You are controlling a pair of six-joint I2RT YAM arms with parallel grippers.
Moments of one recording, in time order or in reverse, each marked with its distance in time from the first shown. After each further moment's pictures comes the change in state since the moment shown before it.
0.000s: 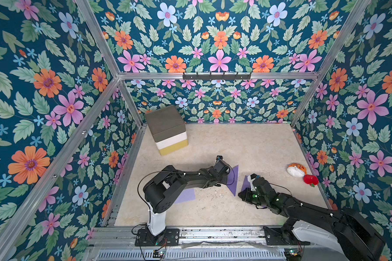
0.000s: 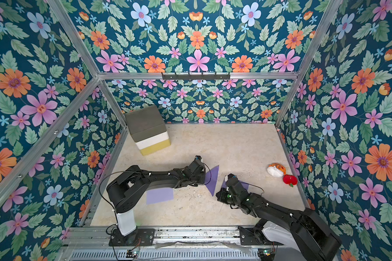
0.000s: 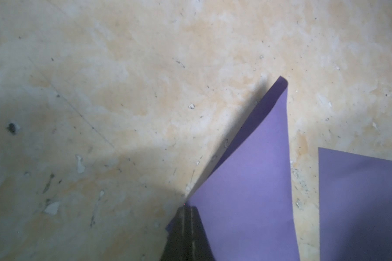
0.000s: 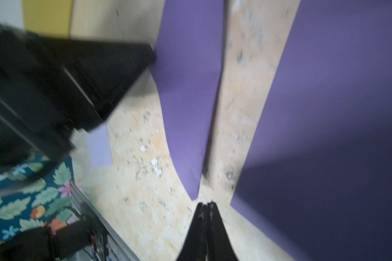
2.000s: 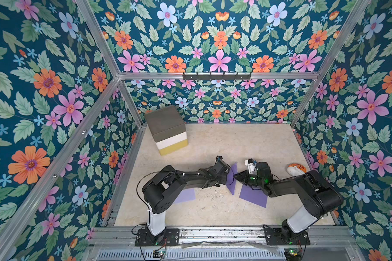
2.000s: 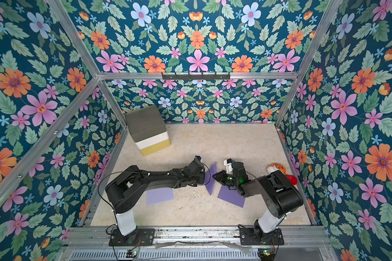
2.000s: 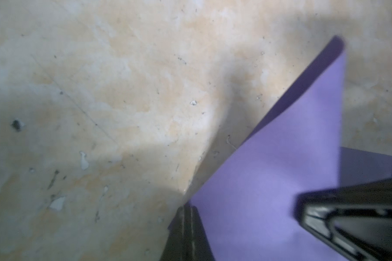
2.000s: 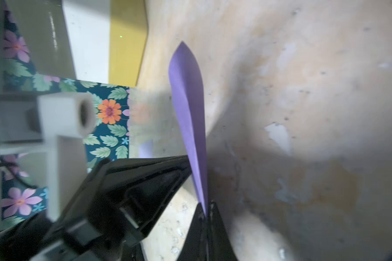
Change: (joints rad) left arm 0.006 -0.055 -0.004 -0.051 -0.013 0.017; right arm -0.270 0.560 0.132 0.636 -0.375 -0.067
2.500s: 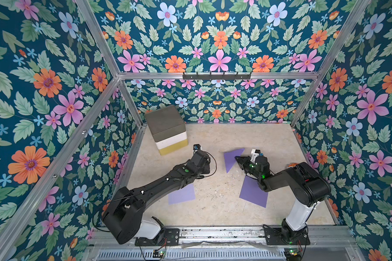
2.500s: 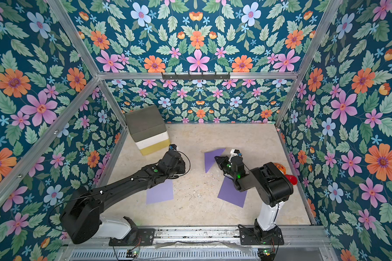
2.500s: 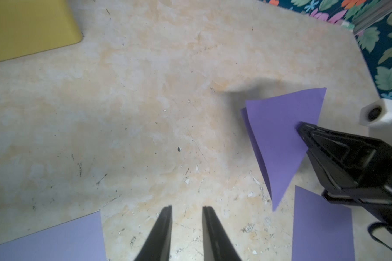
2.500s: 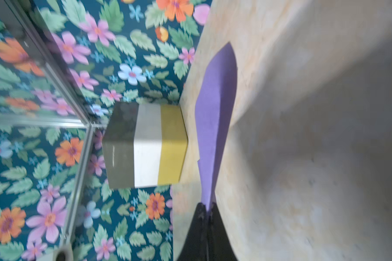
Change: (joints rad) left arm 0.156 -0.475 -0.121 -0.127 -0.091 -0.050; right arm -0.002 0.198 0.150 0.374 0.377 0.414
